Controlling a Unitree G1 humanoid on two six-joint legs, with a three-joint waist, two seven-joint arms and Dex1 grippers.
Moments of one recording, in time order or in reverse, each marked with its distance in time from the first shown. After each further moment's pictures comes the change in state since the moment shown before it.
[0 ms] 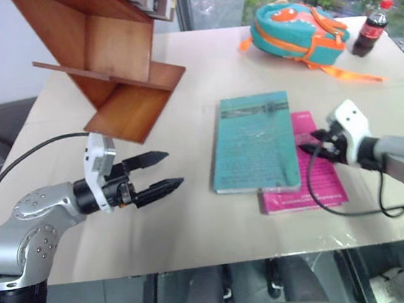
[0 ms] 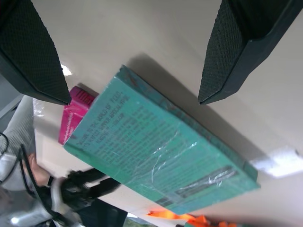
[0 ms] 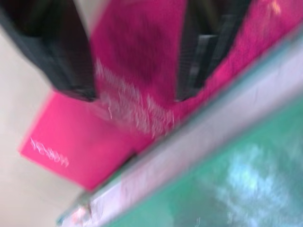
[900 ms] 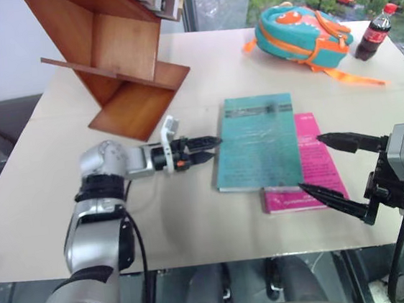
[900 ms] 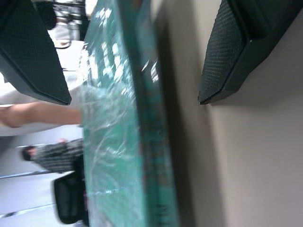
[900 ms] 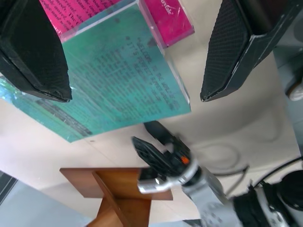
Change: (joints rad) left arm -0.792 -0.426 -0.202 1.083 0.102 0.593 0.146; right arm 0.279 -0.106 -0.423 -0.620 0.649 0.000 -0.217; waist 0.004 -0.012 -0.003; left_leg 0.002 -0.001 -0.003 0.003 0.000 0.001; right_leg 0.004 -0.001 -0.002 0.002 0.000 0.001
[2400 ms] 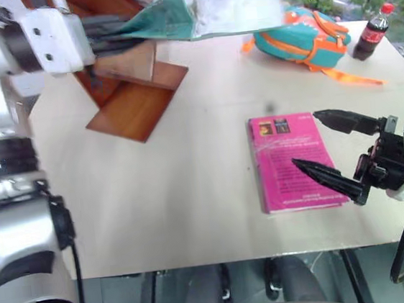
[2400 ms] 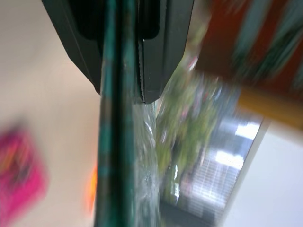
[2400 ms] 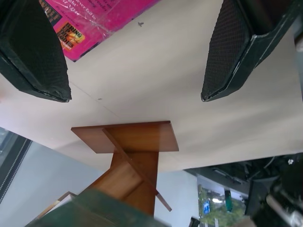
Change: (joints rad) left arm -0.295 0.491 -0.023 -0.111 0.701 -2.020 -0.495; right arm -0.080 0.007 0.200 0.120 0.012 -0.260 -0.065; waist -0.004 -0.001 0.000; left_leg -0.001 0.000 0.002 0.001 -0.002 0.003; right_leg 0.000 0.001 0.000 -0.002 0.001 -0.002
